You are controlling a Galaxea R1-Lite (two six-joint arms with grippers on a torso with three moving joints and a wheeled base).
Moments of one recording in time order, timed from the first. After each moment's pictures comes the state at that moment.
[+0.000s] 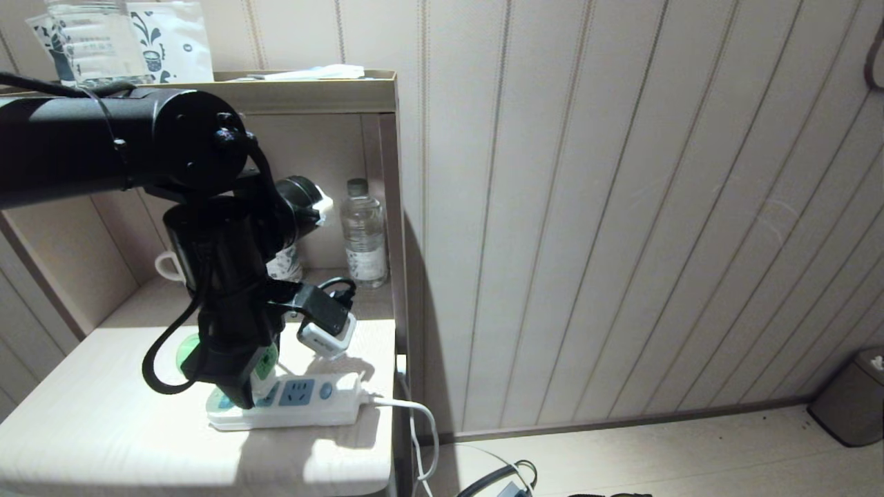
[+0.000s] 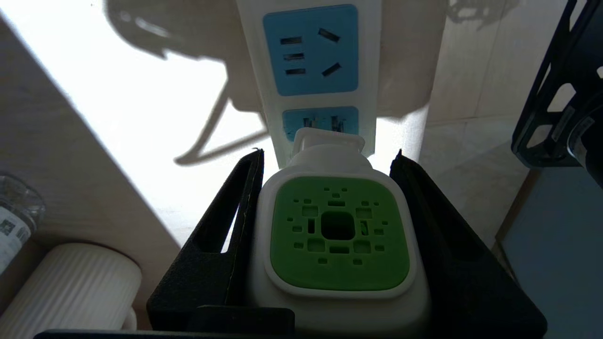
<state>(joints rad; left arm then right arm) -0.51 2.00 -1.87 1.40 0.14 1.20 0.00 0.01 0.00 0.00 -0.01 0.02</state>
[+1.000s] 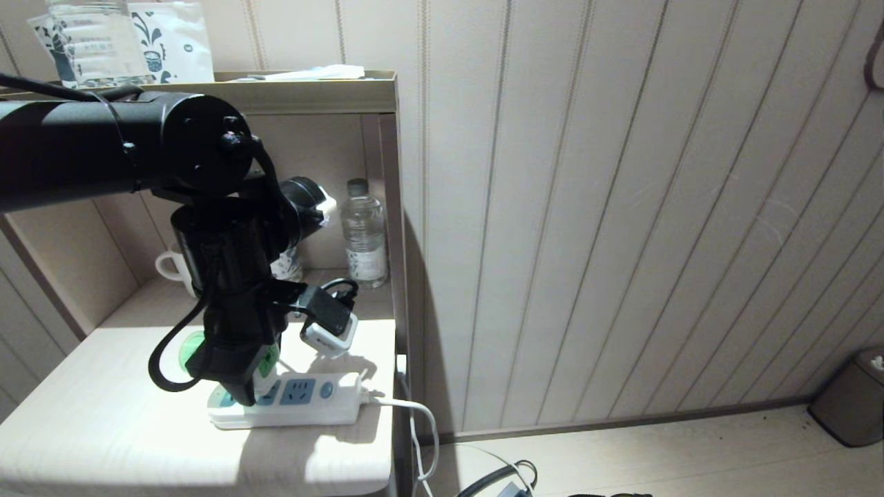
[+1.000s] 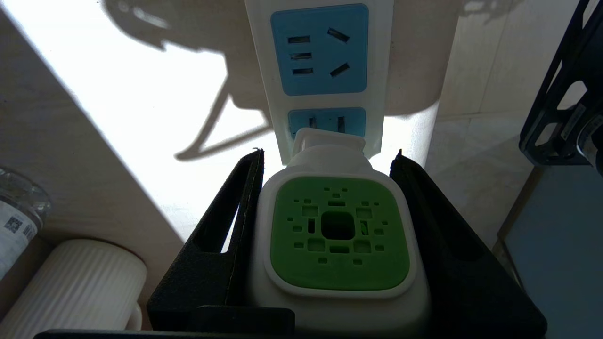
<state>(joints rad) -0.50 2.01 -1.88 1.38 0.15 1.20 0.00 0.01 0.00 0.00 -0.01 0.02</state>
